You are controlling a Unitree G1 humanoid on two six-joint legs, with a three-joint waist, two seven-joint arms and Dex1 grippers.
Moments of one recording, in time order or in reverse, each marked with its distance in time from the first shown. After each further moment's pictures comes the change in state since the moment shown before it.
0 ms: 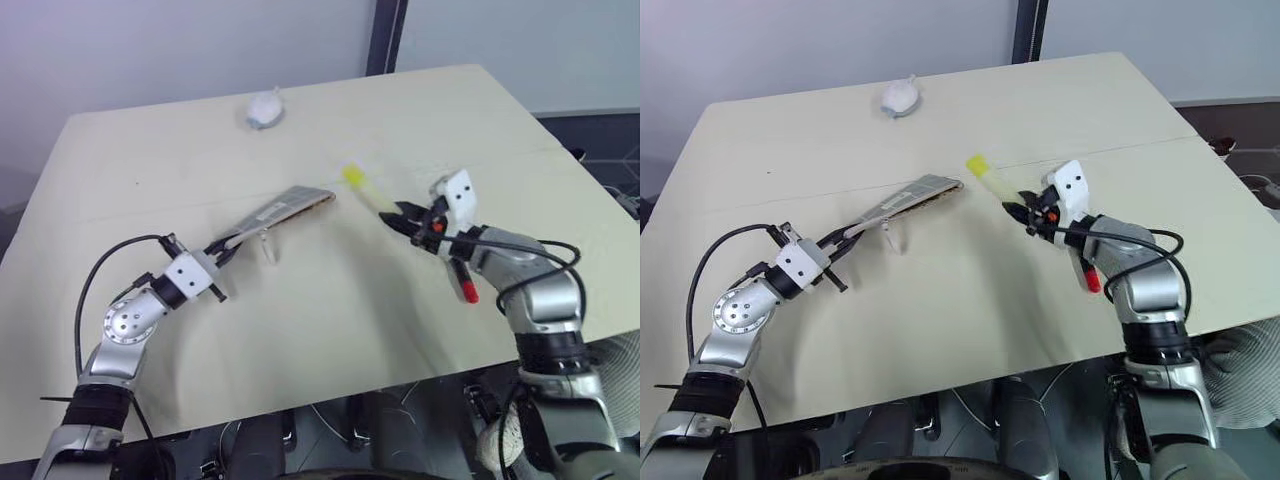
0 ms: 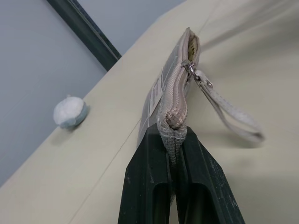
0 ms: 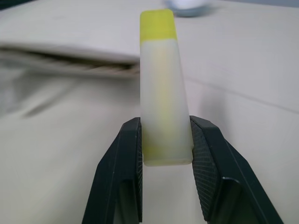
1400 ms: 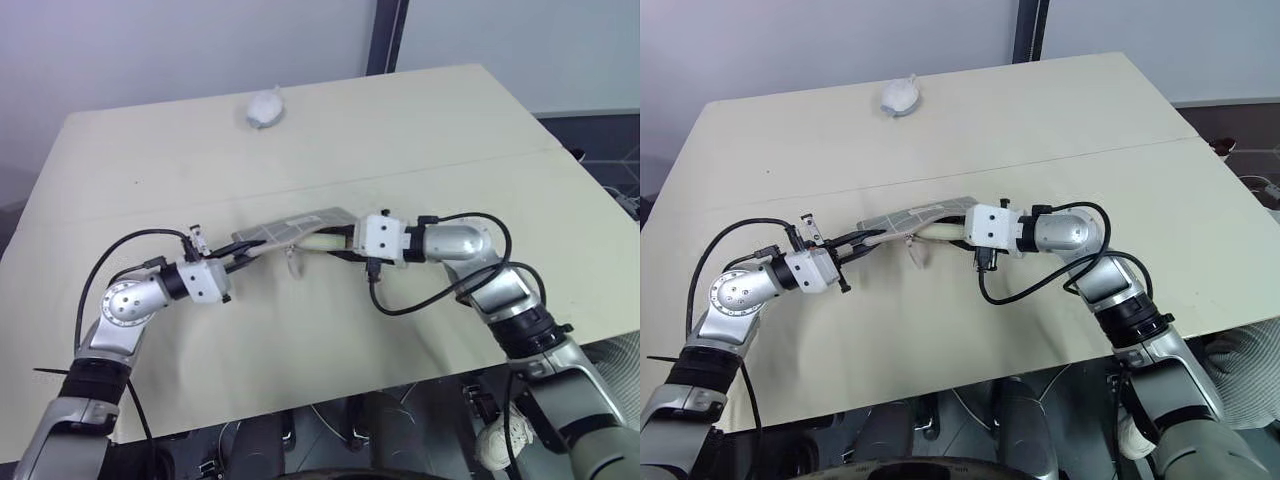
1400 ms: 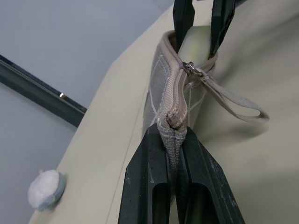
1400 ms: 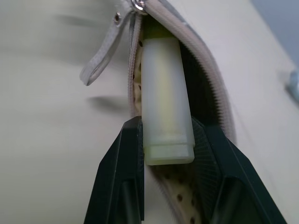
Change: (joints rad) left arm -0.105 0.065 -0.074 0.047 -0.022 -0.218 -0.222; right arm -0.182 -0.012 0.363 0.163 -0.363 -0.597 0.171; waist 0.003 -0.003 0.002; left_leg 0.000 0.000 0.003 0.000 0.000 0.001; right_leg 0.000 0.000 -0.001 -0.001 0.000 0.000
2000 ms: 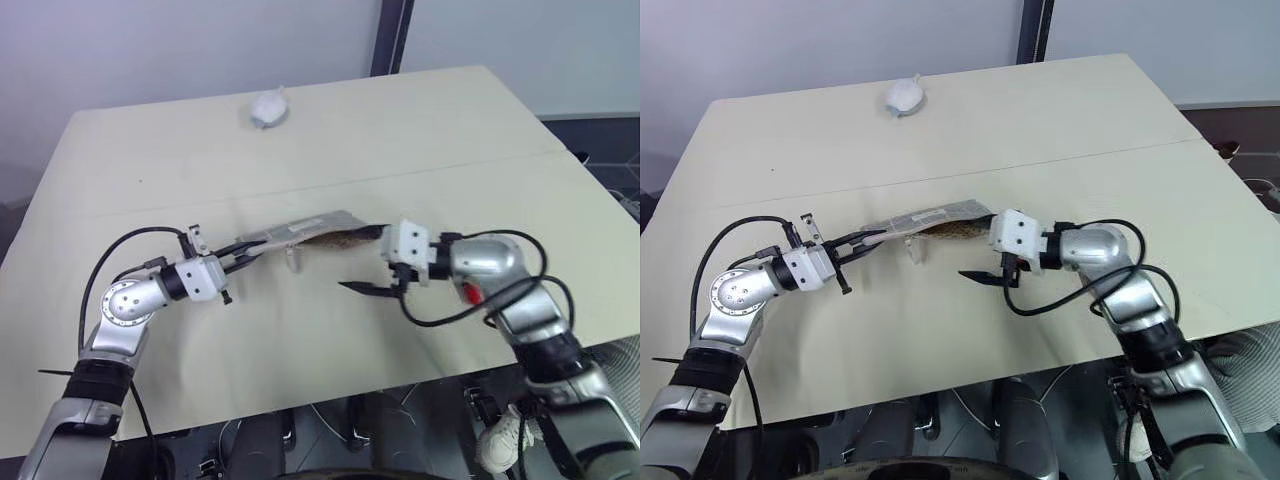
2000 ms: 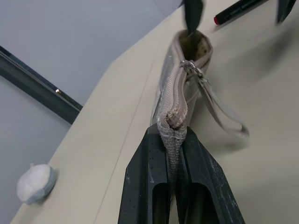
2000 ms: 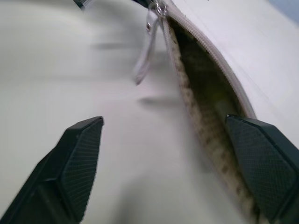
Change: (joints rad) left arm 0.007 -0.022 0.006 -0.002 -0.039 0.045 -0.023; right arm 0.228 -0.051 -0.176 -0.304 0.332 0.361 0.054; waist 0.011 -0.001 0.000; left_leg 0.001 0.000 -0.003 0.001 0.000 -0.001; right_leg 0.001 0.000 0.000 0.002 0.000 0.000
